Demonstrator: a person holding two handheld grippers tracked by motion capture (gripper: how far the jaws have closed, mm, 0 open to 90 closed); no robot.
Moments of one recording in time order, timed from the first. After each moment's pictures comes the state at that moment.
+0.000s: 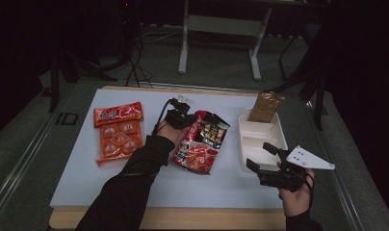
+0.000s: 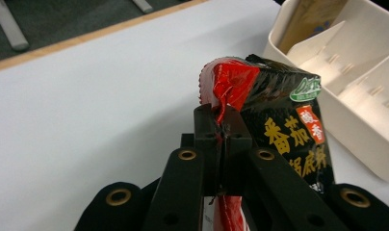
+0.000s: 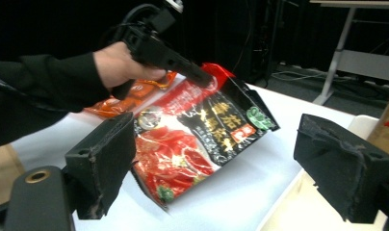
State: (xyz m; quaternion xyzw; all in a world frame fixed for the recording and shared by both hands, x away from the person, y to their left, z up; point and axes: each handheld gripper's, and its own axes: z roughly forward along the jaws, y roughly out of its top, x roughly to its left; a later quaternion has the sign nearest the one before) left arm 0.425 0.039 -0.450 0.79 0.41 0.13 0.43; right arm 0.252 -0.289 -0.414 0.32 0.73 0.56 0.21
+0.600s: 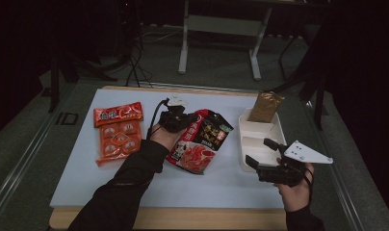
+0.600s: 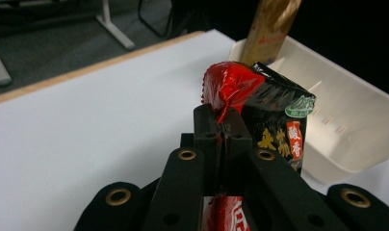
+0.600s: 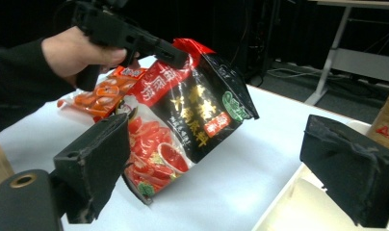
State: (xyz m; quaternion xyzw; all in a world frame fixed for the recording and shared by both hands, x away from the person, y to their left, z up) left arm 0.389 0.053 -0.420 0.77 0.38 0.13 0.50; right arm 0.262 -0.285 -0.405 0.33 0.74 0.55 0.21
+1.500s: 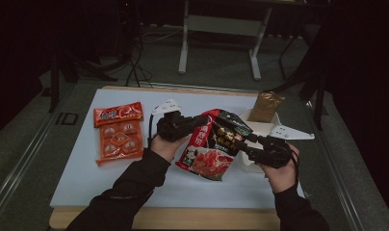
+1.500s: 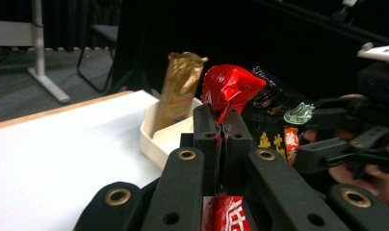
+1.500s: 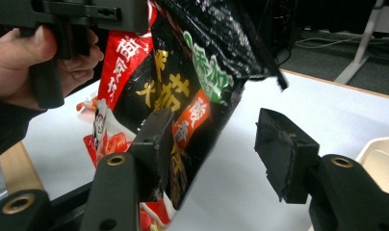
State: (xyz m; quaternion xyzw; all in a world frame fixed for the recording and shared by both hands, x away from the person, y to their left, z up) left arm 0.341 0.053 -0.395 0.70 0.32 0.06 0.64; right arm 0.301 -0.259 -0.398 0.35 0.76 0.53 0.14
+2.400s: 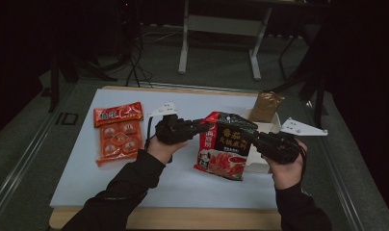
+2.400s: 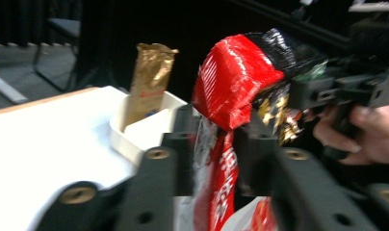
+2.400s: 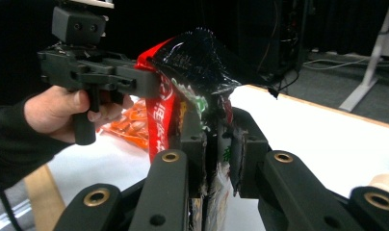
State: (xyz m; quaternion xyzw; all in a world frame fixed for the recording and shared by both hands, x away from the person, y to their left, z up) left arm 0.344 0.062 -0.408 0.71 0.28 0.02 0.65; right arm 0.294 -0.263 -0.367 0.33 0.74 0.57 0.14
